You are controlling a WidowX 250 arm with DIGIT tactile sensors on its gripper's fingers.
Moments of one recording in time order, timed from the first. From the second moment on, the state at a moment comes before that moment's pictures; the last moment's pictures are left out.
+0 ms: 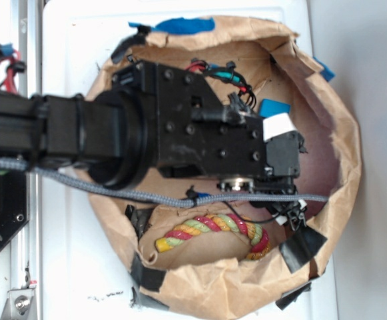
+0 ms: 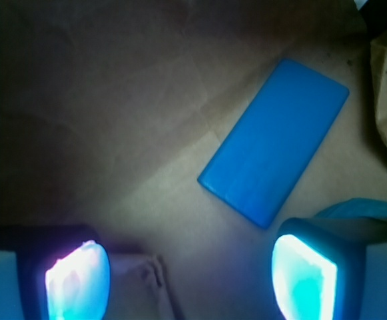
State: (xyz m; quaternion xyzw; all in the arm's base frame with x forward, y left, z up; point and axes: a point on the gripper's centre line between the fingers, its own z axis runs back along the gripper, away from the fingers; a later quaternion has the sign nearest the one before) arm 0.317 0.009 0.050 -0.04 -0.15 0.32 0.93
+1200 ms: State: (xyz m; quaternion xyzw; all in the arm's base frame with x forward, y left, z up) arm 0.294 0.029 0.053 -0.03 -0.17 0.43 0.89
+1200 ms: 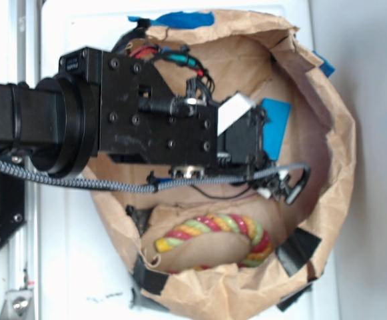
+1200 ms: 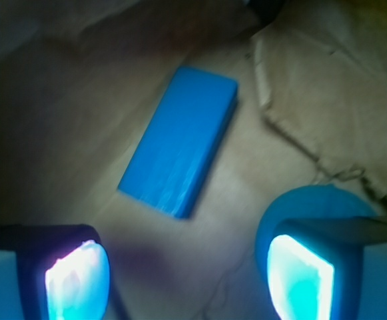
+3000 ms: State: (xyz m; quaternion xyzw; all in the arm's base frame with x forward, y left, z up) arm 0.335 0.037 0.022 0.05 -0.17 0.44 0.88
